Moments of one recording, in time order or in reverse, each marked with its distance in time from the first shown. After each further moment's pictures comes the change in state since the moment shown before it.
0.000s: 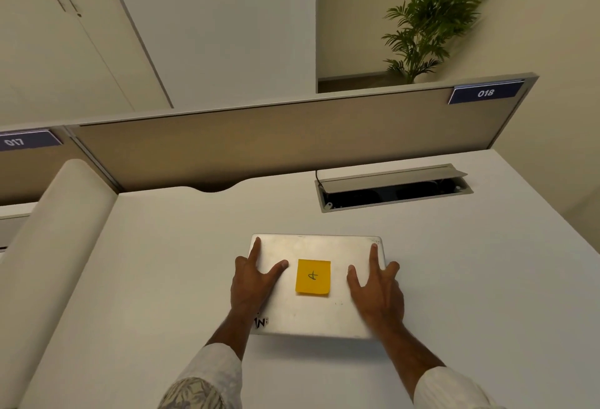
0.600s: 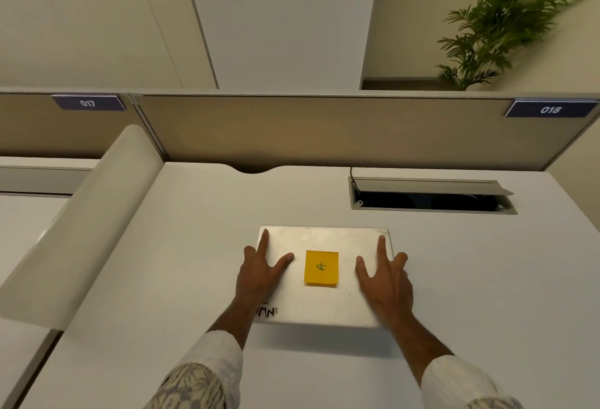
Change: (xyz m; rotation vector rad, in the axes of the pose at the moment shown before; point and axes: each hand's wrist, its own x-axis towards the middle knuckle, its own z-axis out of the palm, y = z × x) left_hand -0.020 -0.029 -0.026 0.053 0.051 -0.064; right_hand 0.007 -0.028 -0.005 -0.001 -0.056 -0.155
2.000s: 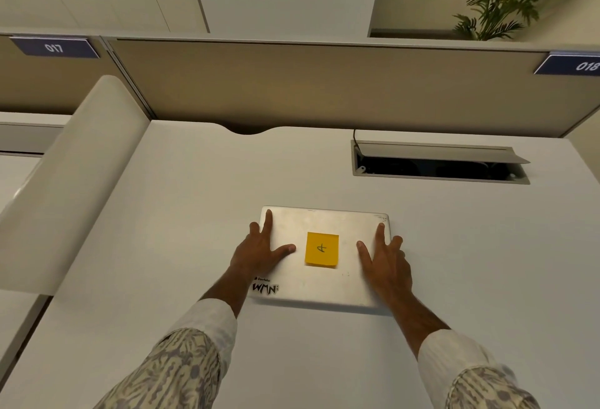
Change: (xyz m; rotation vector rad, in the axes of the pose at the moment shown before) left_hand 0.014 -0.023 0.027 0.370 -0.276 0.060; right_hand 0.001 0.024 0.030 -0.170 -0.228 -0.027
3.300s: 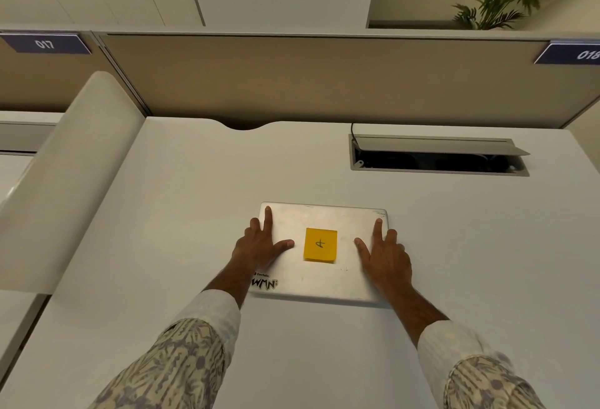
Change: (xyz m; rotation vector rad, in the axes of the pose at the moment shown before) left_hand 0.007 0.006 0.002 0.098 -0.079 -0.004; right_hand 0.010 0.011 0.017 -0.110 0.063 -0.059
